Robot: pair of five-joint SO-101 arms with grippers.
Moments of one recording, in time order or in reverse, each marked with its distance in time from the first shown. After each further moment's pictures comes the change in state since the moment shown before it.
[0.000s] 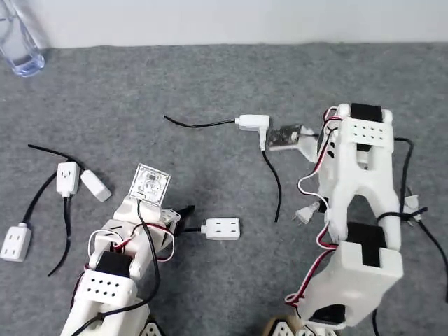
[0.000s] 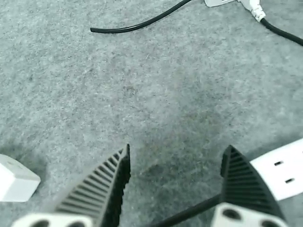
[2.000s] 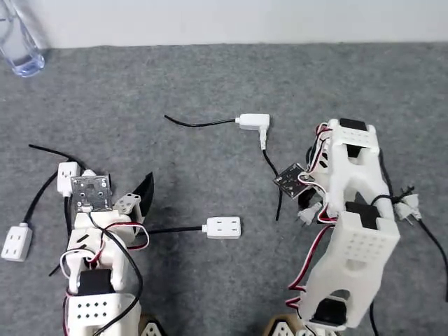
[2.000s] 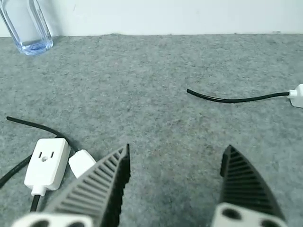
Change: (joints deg) left arm -16.4 -20.0 6.5 -4.2 8.1; right arm 1.2 19.8 -1.4 -11.3 46.8
